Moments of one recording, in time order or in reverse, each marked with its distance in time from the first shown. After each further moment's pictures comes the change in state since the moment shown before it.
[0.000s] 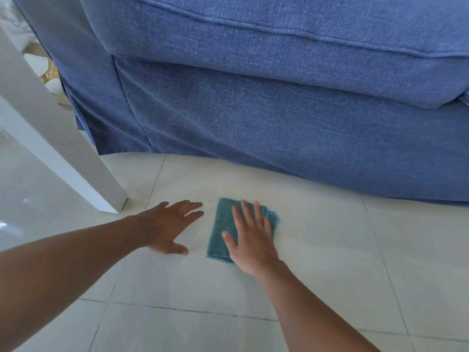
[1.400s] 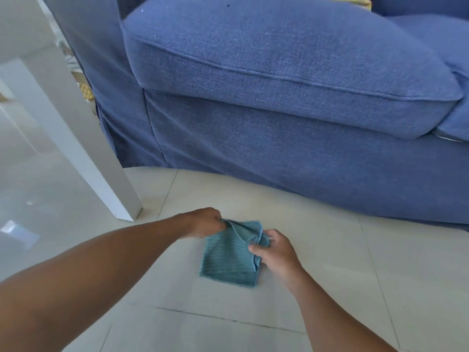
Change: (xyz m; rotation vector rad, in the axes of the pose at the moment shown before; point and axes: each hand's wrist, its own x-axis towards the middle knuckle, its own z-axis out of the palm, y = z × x) left_hand 0.015 0.047 -0.063 -0.949 0.027 -0.322; right_hand -0.028 0.021 -0.044 0.971 0.011 0.455
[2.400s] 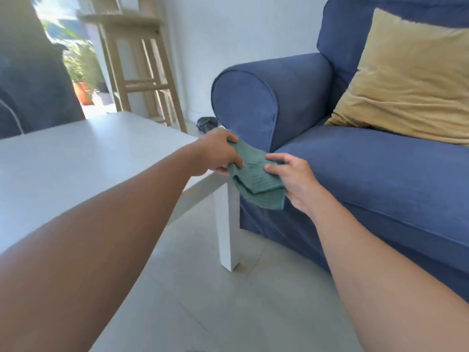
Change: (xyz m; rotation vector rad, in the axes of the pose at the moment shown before) left_hand -0.299 0.074 -0.255 -0.527 0.897 0.085; right_hand -0.097 -0.385 0.072 0.238 -0.475 -0.577
